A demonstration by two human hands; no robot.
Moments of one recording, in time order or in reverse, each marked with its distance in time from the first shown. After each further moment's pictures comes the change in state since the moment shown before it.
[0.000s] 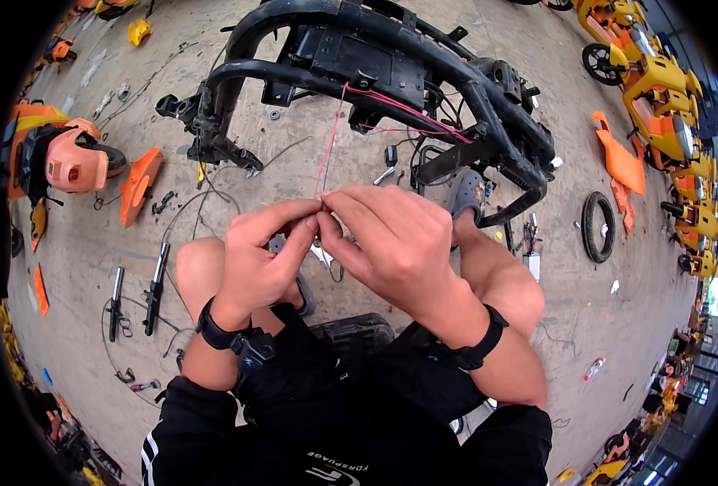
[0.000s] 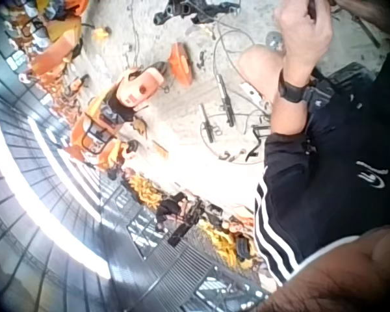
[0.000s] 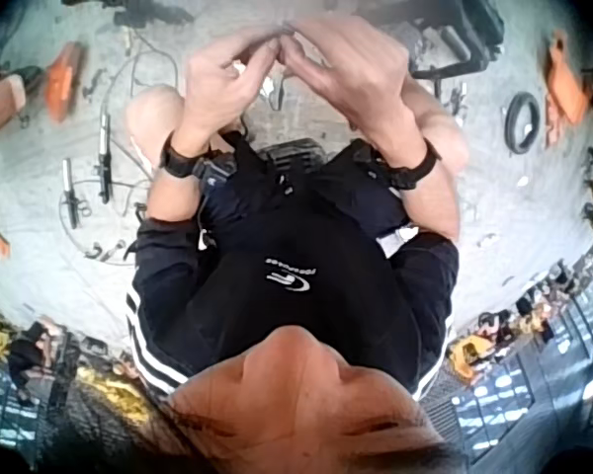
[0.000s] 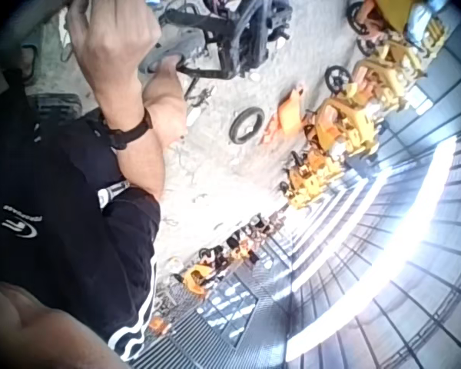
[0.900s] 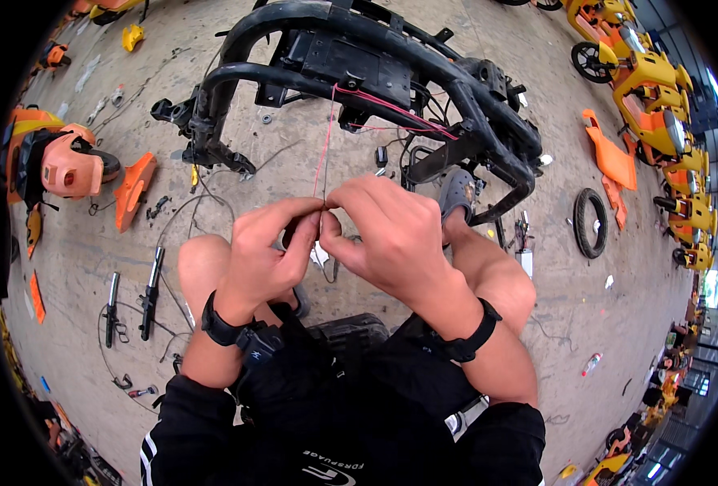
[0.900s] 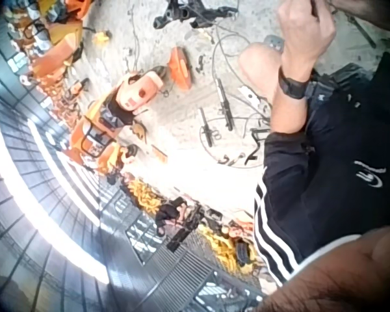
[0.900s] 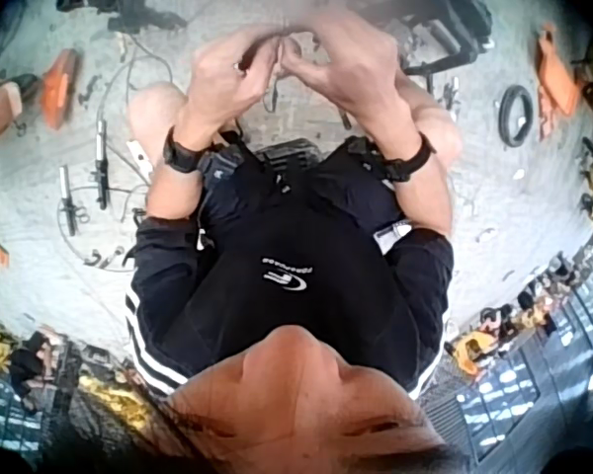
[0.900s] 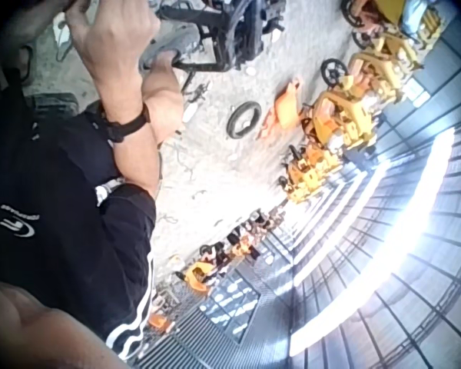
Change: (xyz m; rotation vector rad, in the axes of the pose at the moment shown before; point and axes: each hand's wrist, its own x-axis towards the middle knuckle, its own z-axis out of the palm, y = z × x) left_hand 0.002 -0.004 0.009 0.176 0.026 0.213; right_hand -0.001 -0.004 -0.011 0.039 -0.127 0.151
